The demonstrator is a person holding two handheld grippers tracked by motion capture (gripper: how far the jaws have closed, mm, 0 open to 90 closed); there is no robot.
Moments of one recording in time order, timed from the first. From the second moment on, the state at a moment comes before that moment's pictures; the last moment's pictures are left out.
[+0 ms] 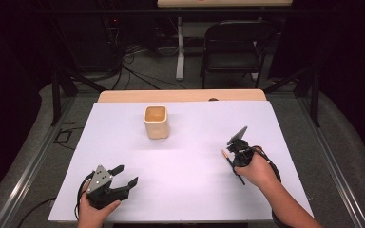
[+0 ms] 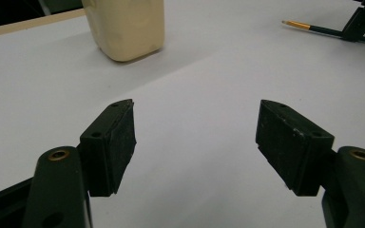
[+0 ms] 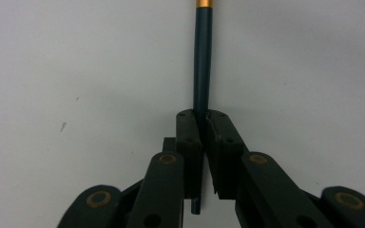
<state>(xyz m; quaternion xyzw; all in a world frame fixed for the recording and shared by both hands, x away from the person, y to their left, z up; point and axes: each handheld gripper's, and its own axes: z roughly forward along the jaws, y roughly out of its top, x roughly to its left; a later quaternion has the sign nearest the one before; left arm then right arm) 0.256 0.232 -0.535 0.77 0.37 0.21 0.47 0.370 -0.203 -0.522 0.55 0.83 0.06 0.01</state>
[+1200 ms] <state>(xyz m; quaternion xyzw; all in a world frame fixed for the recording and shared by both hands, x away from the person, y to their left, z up) 0.257 0.230 -0.537 0.77 0.37 0.21 0.47 0.354 -0.201 -0.490 0.52 0.84 0.14 0.04</state>
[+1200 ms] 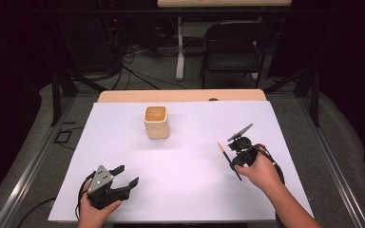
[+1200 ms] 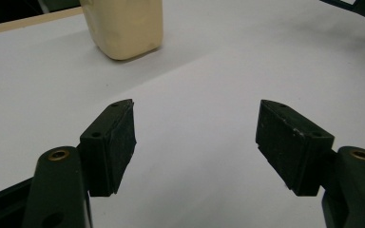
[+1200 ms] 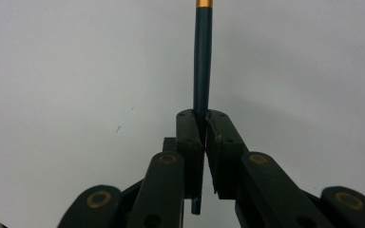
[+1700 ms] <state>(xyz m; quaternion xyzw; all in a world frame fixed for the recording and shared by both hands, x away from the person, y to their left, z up) 0.256 0.226 -0.538 0.78 0.37 0.21 0.47 0.343 -0.201 -0.490 0.52 0.83 0.21 0.04</state>
